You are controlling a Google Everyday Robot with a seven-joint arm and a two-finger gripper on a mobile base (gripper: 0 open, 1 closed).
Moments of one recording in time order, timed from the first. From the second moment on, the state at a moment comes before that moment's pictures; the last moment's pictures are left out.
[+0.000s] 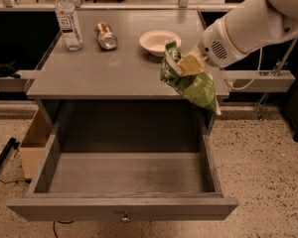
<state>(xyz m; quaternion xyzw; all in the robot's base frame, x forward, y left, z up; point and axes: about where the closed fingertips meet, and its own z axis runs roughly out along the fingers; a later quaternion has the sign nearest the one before) 0.555 -0.083 0.937 -0.43 0.83 0.15 0.33</state>
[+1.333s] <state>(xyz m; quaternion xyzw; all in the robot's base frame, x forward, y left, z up) 0.480 -0.029 0.861 -0.47 0.83 0.18 0.26</state>
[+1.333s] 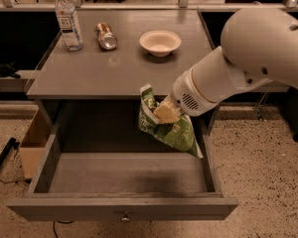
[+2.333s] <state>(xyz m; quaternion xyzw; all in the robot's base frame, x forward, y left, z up) 0.486 -0.013 0.792 -0.44 0.84 0.21 0.22</state>
